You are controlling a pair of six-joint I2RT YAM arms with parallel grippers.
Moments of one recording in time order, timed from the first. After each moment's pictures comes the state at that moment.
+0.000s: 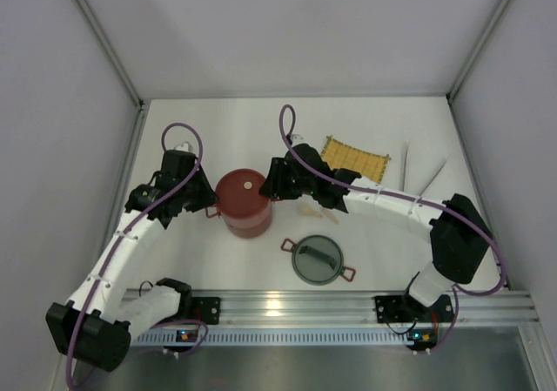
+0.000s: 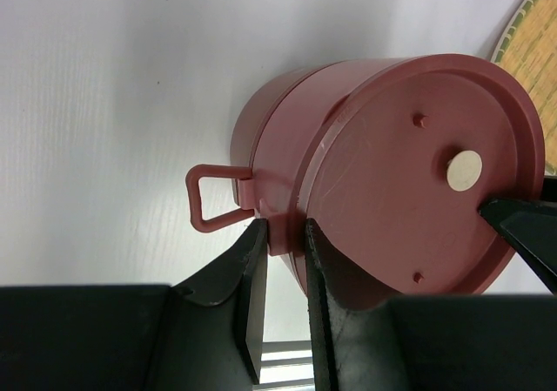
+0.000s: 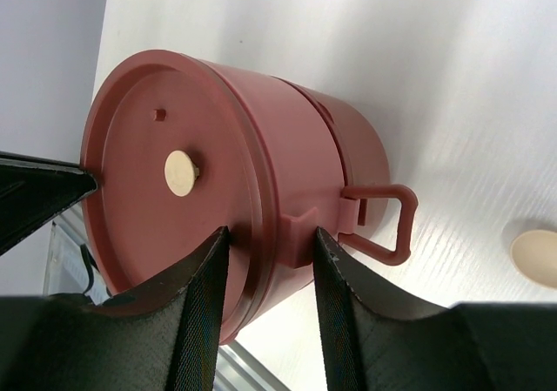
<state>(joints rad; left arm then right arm) -0.31 1.02 0.99 -0.82 -0.03 -0.63 0.90 1.60 1.19 -0.19 0.00 0.76</state>
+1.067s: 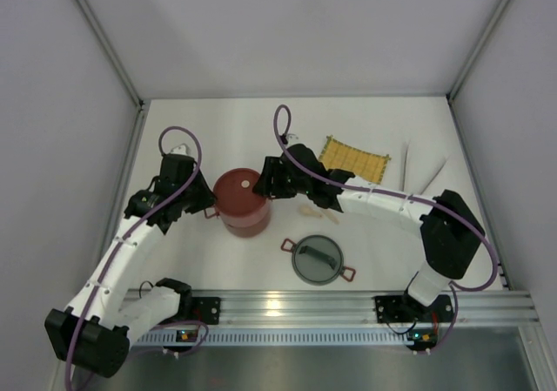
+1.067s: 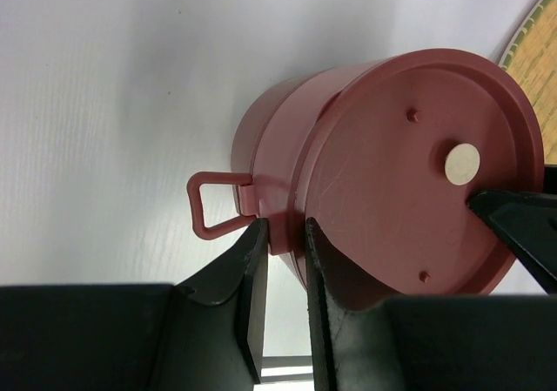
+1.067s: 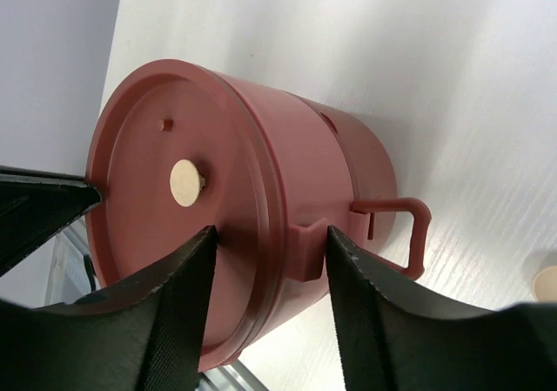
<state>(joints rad) -0.31 0.98 0.94 -0.79 -0.06 -0.63 0.90 1.65 1.20 -0.11 0.00 0.76</state>
